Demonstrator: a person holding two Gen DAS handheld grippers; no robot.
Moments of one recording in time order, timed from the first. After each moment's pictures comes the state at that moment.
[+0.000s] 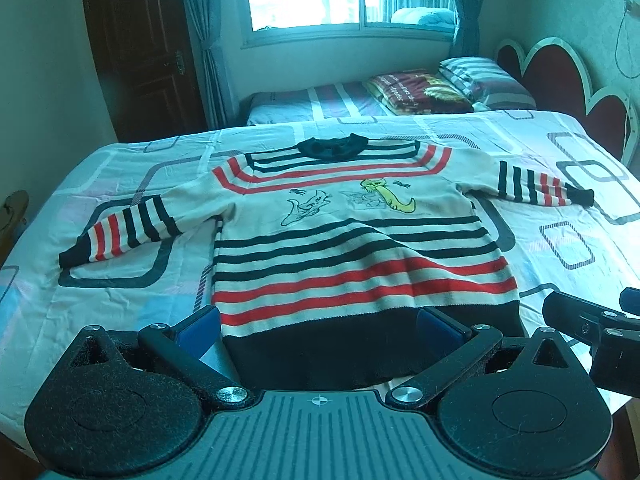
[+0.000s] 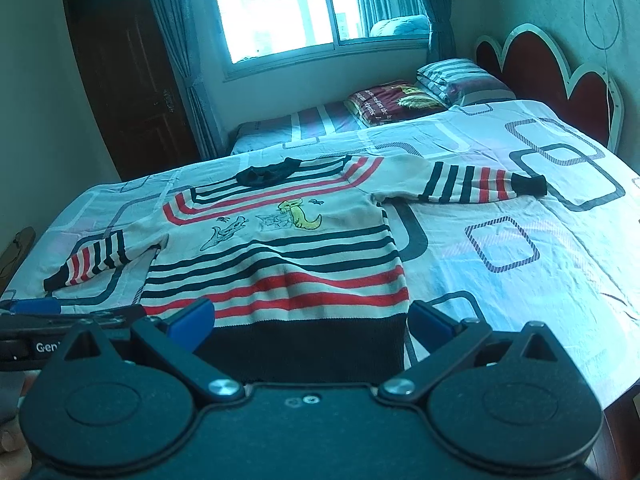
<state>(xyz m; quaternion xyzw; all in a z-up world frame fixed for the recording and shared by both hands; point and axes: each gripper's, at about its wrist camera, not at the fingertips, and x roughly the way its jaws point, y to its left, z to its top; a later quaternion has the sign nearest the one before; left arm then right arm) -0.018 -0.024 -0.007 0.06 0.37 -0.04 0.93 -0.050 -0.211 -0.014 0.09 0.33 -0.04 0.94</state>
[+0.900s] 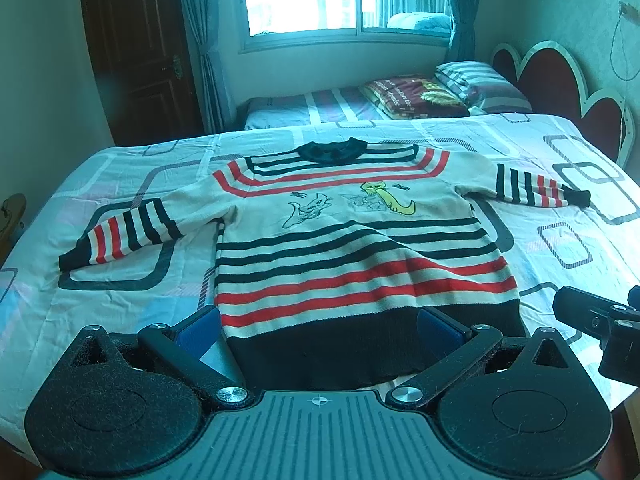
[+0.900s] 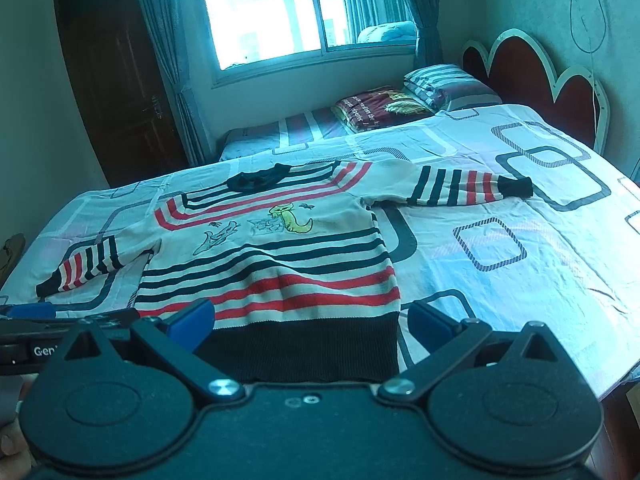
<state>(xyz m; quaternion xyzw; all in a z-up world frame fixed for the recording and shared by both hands) -0.022 -0.017 -0.008 0.06 0.36 -0.05 0.93 -0.060 -0.204 -0.011 0.09 0.32 -0.06 0.94</state>
